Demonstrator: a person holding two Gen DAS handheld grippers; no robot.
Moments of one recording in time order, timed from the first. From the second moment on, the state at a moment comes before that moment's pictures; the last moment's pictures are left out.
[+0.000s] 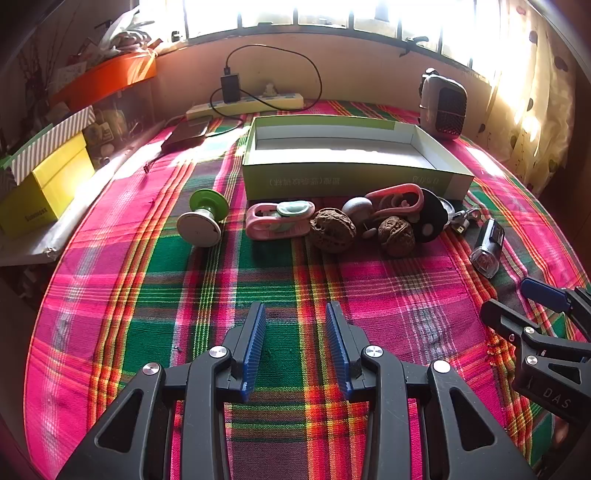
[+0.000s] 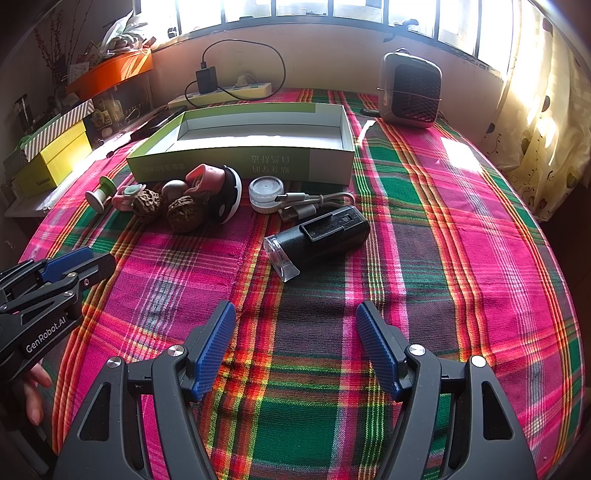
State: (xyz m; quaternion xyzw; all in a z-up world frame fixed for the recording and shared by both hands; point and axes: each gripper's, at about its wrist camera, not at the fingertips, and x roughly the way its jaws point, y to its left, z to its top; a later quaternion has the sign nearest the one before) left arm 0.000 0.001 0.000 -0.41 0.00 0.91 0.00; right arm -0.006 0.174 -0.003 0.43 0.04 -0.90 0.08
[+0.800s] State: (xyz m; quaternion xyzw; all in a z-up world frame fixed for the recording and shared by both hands) left arm 0.006 -0.030 0.005 -0.42 -0.03 0.90 0.05; right arm -0.026 0.191 0.005 0.43 -0.03 -0.90 0.07
